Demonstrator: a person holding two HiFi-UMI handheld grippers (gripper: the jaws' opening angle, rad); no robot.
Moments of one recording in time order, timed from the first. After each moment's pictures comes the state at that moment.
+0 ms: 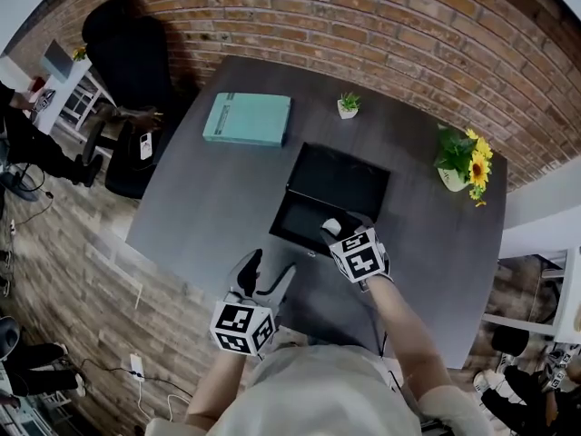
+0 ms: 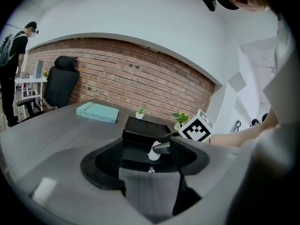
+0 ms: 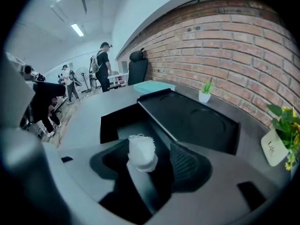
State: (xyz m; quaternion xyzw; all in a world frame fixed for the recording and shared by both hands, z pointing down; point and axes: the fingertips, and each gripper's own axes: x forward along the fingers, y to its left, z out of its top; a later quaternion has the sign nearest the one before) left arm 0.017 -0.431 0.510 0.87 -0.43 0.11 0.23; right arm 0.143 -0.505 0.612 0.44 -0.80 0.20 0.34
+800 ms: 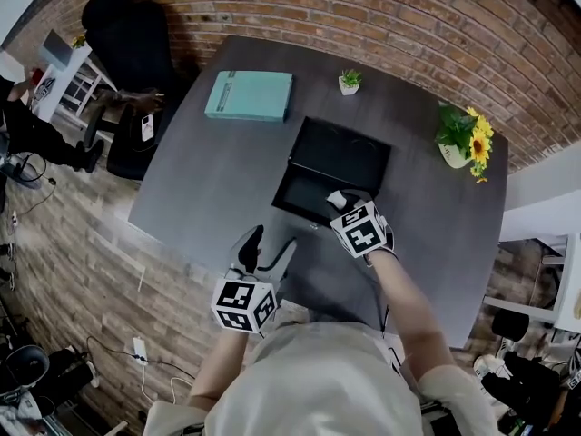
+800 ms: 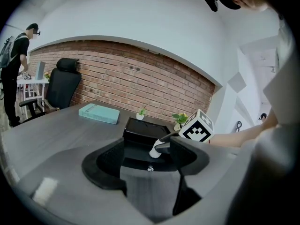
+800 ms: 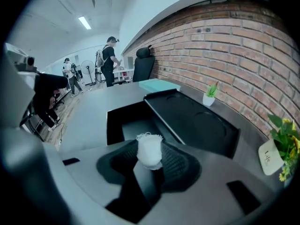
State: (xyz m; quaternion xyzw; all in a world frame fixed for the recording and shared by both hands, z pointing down) left arm 0.013 -0.421 0.505 0.87 -0.43 0.11 0.23; right arm 0.138 -0.494 0.608 0.42 -0.81 0.18 0.37
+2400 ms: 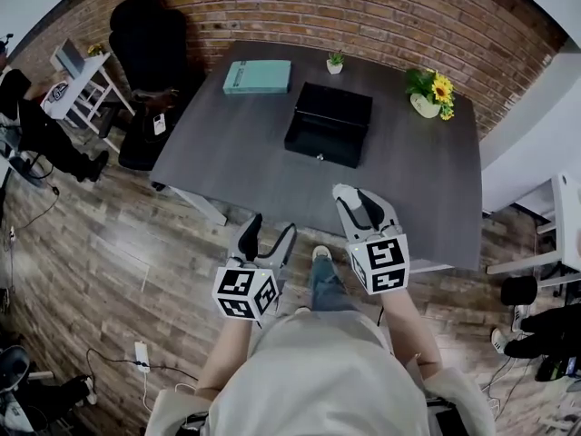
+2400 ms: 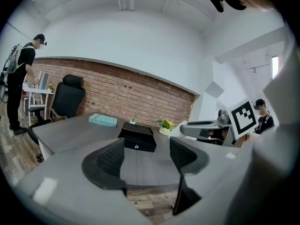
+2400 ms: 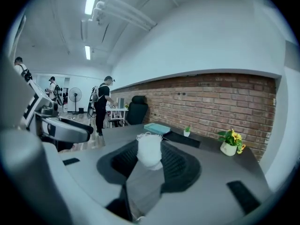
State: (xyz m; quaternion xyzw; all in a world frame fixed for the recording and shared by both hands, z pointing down) left arm -0.064 -0.214 0.460 0.89 -0.42 0.04 0.17; right arm 0.076 -0.226 0.432 0.58 -0.80 0.04 0.17
